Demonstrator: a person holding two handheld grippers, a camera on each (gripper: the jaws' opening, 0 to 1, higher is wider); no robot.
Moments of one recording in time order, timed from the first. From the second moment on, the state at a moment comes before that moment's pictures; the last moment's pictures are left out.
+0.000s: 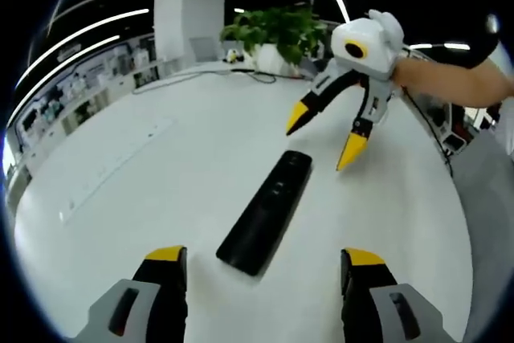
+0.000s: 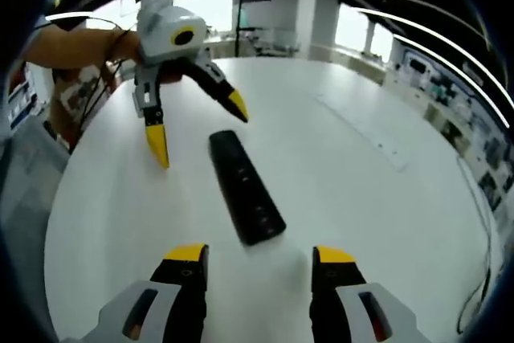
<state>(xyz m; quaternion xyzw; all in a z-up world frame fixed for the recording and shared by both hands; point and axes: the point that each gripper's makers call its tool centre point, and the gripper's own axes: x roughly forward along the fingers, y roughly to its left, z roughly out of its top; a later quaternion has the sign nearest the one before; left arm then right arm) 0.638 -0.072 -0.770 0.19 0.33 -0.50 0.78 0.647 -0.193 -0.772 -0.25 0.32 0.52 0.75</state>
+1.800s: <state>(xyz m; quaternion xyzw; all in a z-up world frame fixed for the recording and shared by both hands) 0.640 -0.083 -0.775 0.23 0.36 -0.55 0.72 0.647 -0.163 -0.782 -0.34 0.34 0.60 0.63</state>
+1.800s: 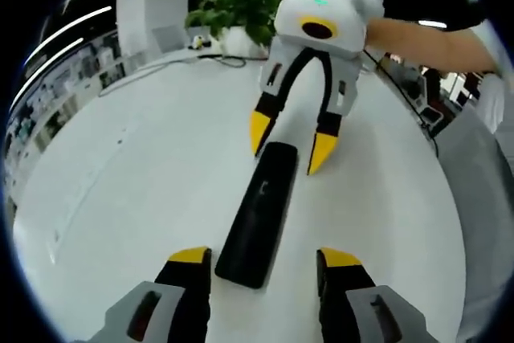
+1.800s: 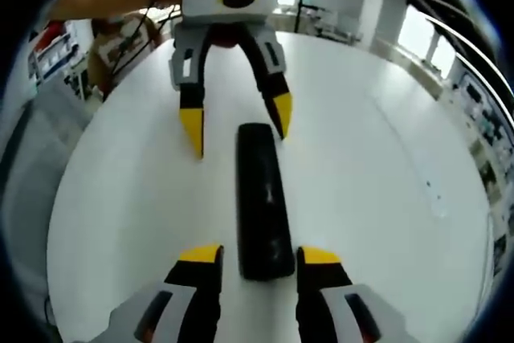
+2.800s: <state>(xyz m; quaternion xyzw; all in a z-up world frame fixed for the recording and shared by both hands) 0.649 -0.079 -0.778 0.28 0.37 -0.55 0.70 0.647 -0.160 -0.784 -0.36 0.34 0.62 0.61</state>
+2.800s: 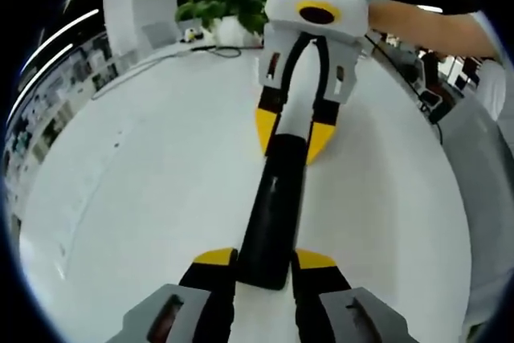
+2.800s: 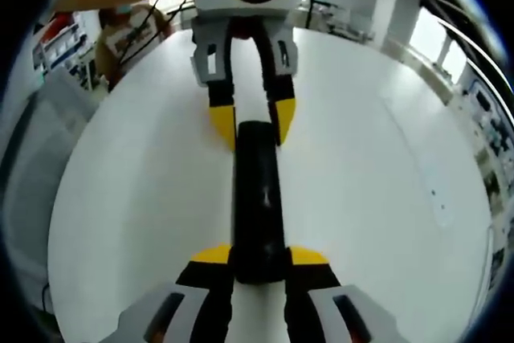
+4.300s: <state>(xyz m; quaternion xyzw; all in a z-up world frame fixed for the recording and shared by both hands) 0.634 -0.079 -0.771 0.29 0.34 -0.56 0.70 0.636 -0.159 -0.774 -0.39 0.32 0.61 0.61</state>
